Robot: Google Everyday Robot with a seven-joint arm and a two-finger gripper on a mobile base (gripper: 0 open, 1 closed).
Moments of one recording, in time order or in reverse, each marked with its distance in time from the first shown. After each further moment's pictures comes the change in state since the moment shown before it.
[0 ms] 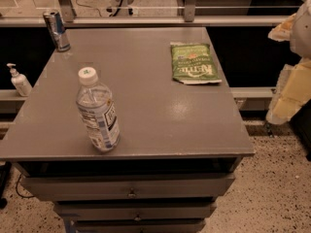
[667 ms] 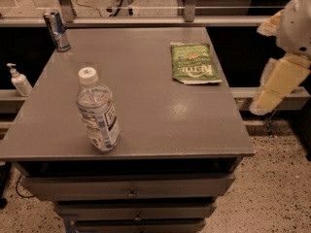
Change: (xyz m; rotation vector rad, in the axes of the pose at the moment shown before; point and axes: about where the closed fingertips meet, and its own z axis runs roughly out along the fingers) arm -0.020 -0.013 0.009 0.025 -0.067 0.002
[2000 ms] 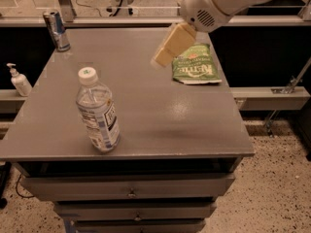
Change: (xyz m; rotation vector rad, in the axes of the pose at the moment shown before) arm -0.183 -0.065 0.059 0.069 -0.453 0.021
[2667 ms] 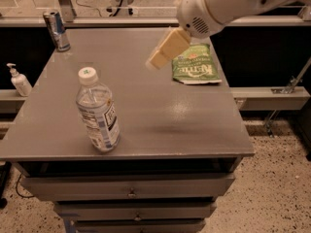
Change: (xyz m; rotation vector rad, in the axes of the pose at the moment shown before) arm 0.000 0.000 0.017 0.009 -0.050 0.031
